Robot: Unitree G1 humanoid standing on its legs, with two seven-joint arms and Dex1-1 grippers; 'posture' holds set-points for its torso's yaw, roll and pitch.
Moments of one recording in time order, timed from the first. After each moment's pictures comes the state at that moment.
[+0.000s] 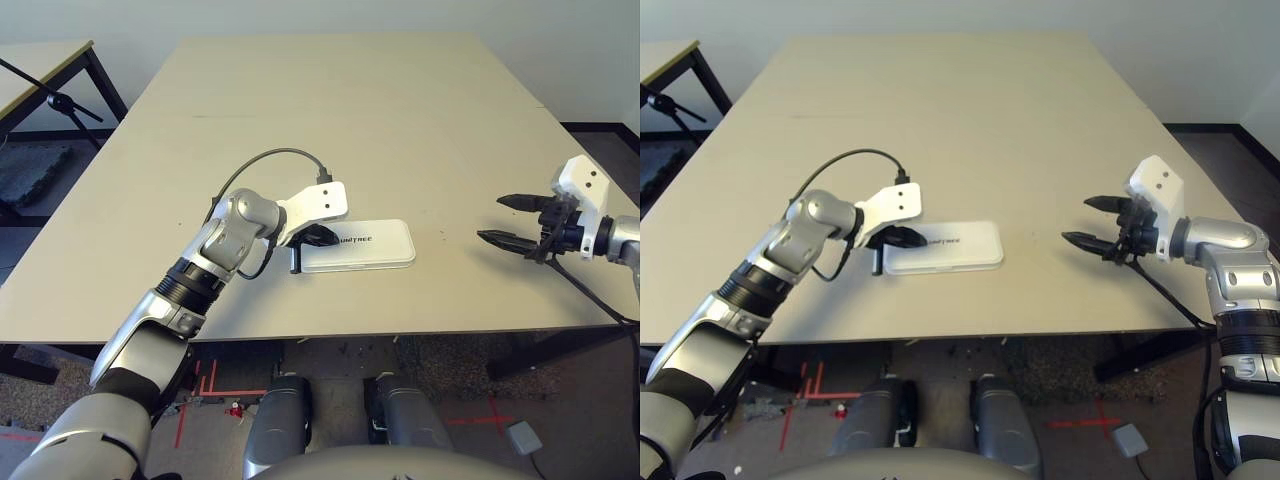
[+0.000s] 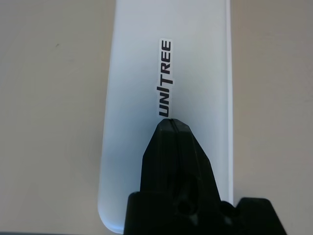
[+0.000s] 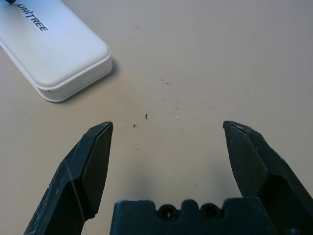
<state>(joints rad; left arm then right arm) -0.72 0.47 -0.46 0.20 0.14 0.35 -1.15 -0.40 -0.82 -0.11 0.40 0.25 0.15 1.15</state>
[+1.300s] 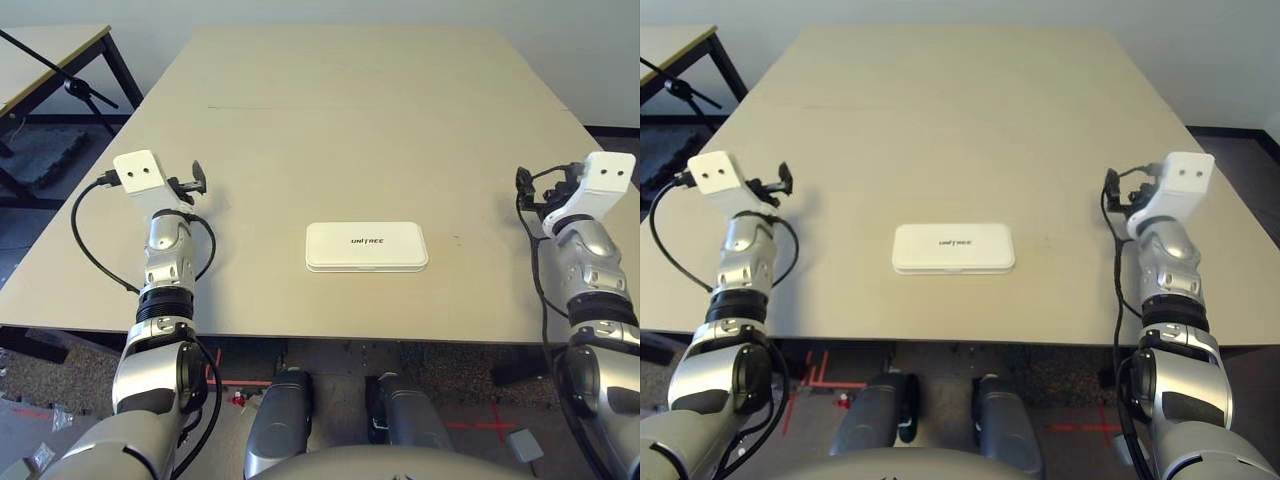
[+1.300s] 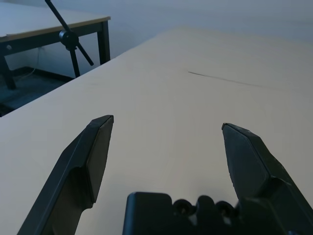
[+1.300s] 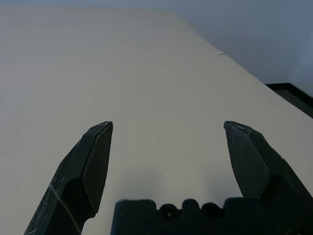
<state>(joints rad) -0.61 0.32 0.36 0.74 -0.08 -0.20 0.06 -0.59 -0.50 -0.37 0.88 0.21 -0.19 0.19</state>
